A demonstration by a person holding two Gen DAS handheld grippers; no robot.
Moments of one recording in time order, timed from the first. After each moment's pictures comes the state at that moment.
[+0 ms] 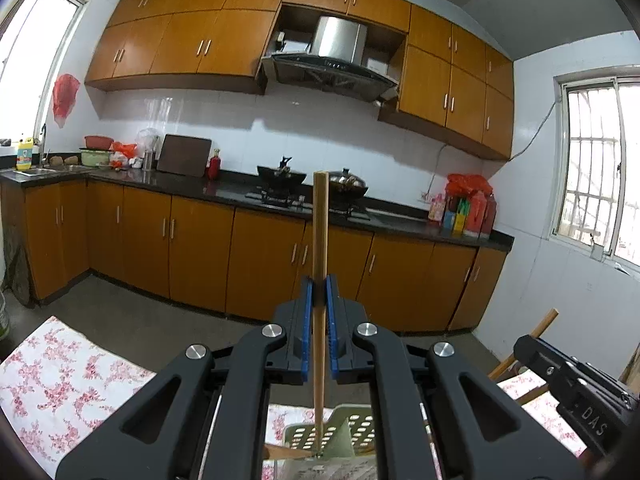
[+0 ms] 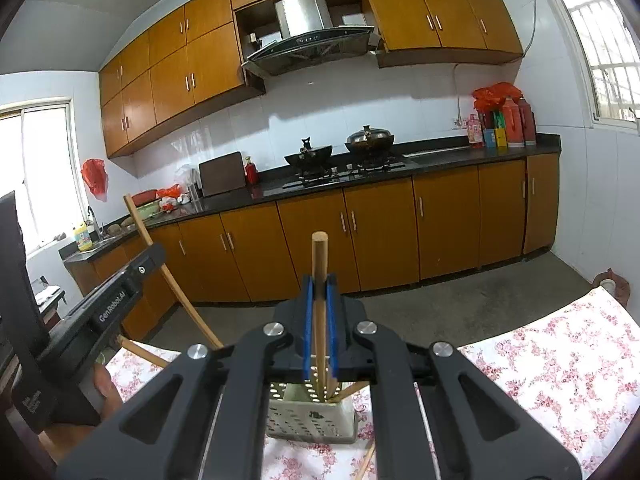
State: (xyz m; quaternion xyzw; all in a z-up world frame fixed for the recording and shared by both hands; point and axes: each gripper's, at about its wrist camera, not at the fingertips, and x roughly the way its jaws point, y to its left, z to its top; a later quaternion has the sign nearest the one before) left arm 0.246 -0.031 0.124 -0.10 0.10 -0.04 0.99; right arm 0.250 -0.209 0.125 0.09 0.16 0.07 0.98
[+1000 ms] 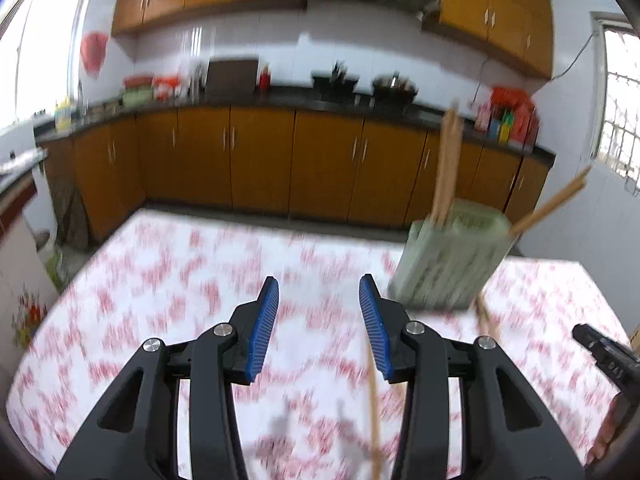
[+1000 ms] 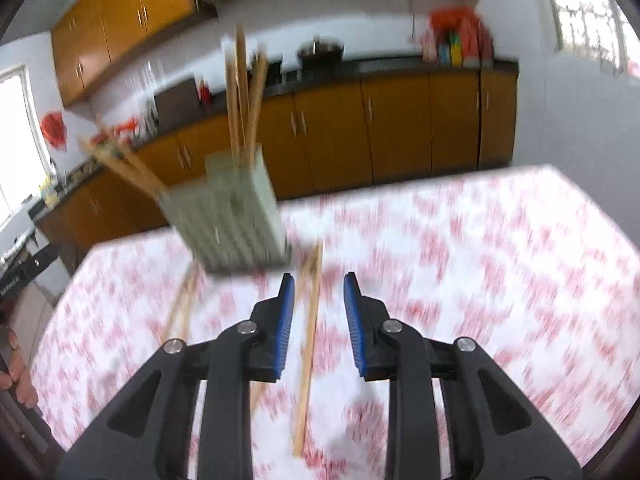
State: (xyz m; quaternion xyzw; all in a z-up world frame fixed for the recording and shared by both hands) left arm 0.151 0.051 0.024 -0.06 0.28 0.02 0.96; right arm 0.156 -0.243 -0.028 0.09 0.35 0.02 0.93
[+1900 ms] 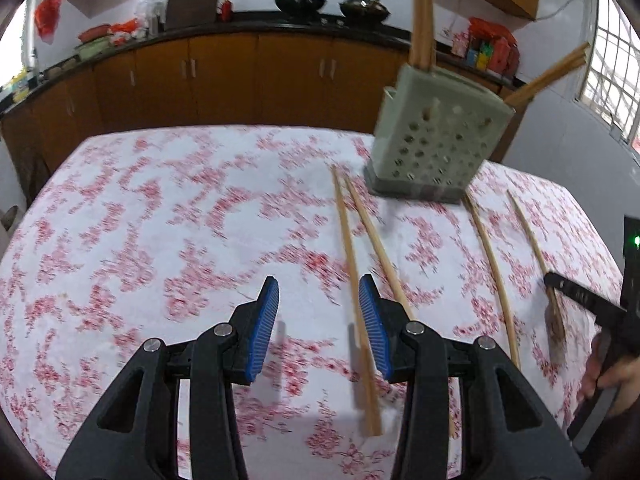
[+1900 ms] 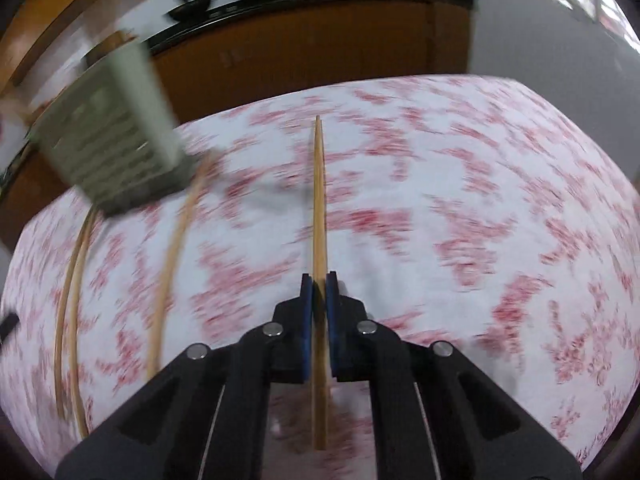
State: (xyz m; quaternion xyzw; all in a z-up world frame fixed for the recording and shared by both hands) left arm 0.153 0.024 -0.058 -0.05 0.39 -0.06 0.92; right arm 0.188 -0.284 -0.102 0.13 0.43 -0.10 0.89
